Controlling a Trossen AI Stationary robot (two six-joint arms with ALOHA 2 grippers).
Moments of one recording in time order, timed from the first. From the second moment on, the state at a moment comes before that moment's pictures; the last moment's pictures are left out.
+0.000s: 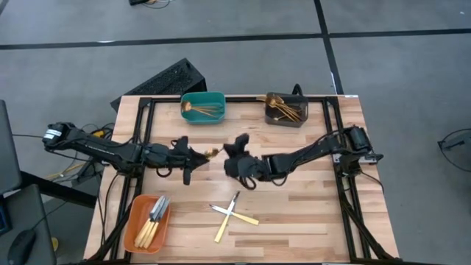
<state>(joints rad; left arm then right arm) -0.16 0.94 0.45 0.23 -0.26 -0.38 0.16 1.87 1.23 0.25 0.89 -0.73</state>
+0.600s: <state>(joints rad) -0.21 0.57 0.44 -0.27 -0.54 -0.38 -0.22 2.05 1.54 0.22 0.26 -0.41</state>
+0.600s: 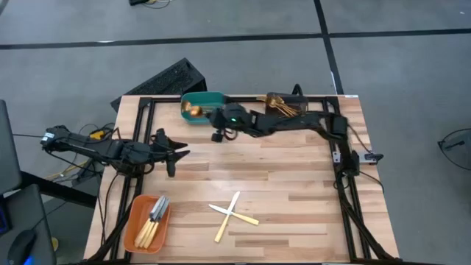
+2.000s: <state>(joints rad) -0.31 0.65 0.02 0.28 -0.43 -0.46 -0.07 2.12 1.95 -0.75 0.07 -0.09</state>
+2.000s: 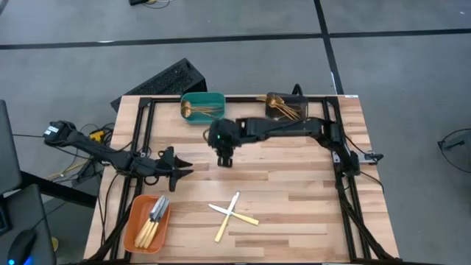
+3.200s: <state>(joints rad) -0.56 0.94 0.15 0.27 -0.56 -0.34 0.28 1.91 1.44 -1.02 0.28 0.32</state>
